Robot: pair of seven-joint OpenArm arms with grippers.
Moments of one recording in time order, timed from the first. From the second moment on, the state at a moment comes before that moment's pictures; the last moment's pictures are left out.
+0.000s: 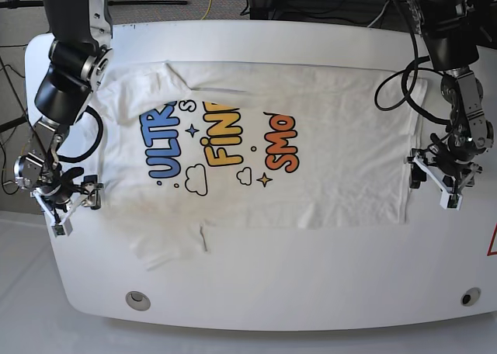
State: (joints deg) left arm -10.8 -21.3 -18.7 71.4 -9.3 -27.9 37.4; right arm 30.0 21.1 27.4 49.2 -6.2 39.7 -37.6
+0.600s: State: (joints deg) left arm -10.5 -21.0 -18.7 71.8 -9.3 -28.2 37.0; right arm 29.1 20.6 25.9 38.0 -4.1 40.1 -23.2
